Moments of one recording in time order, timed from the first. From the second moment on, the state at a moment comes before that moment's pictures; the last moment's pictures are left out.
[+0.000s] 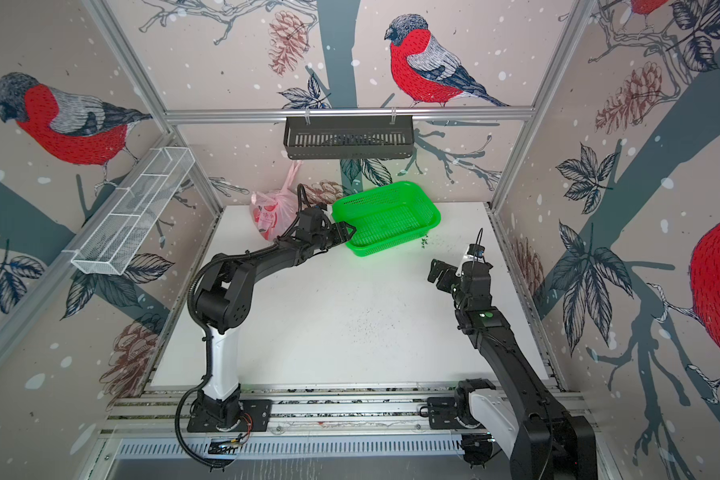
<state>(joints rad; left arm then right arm) -0.43 2.11 1.49 0.10 0.31 -0.71 0.10 0.96 0.54 -0.02 -0.02 0.41</state>
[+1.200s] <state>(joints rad) -0.63 1.75 0.97 0.24 0.13 -0.87 0.11 0.90 0.51 -0.01 -0.05 0.42</state>
